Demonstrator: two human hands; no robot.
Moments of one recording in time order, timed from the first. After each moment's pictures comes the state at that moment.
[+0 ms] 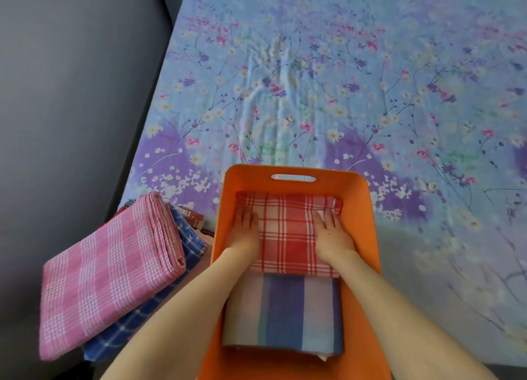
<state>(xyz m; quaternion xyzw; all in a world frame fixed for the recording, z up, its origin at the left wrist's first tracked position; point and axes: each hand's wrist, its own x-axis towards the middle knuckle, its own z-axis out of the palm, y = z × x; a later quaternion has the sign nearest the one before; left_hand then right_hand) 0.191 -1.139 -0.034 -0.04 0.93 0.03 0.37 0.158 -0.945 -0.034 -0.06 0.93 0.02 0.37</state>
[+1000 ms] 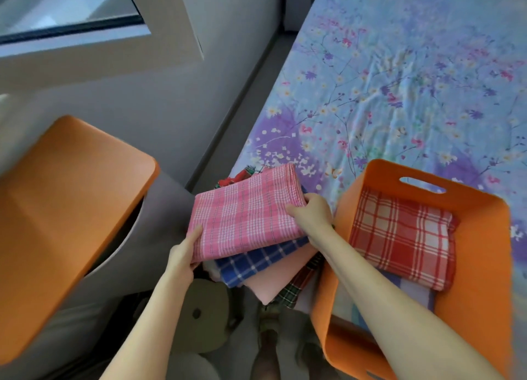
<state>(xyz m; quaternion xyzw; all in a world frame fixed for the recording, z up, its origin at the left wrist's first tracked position) 0.424 -1.416 0.011 -0.65 0.38 0.66 -0.02 0.253 -1.228 0.065 0.03 0.86 -0.41 0.29</state>
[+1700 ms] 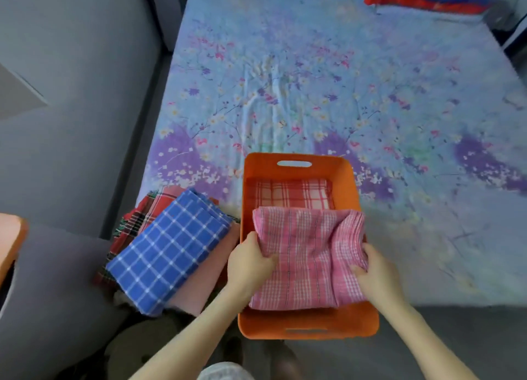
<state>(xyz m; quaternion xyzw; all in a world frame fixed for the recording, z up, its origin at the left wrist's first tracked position) 0.334 -1.157 0.111 -0.18 0.88 0.39 0.22 0.331 -0.920 0.114 0.13 0.95 -0.23 0.17</state>
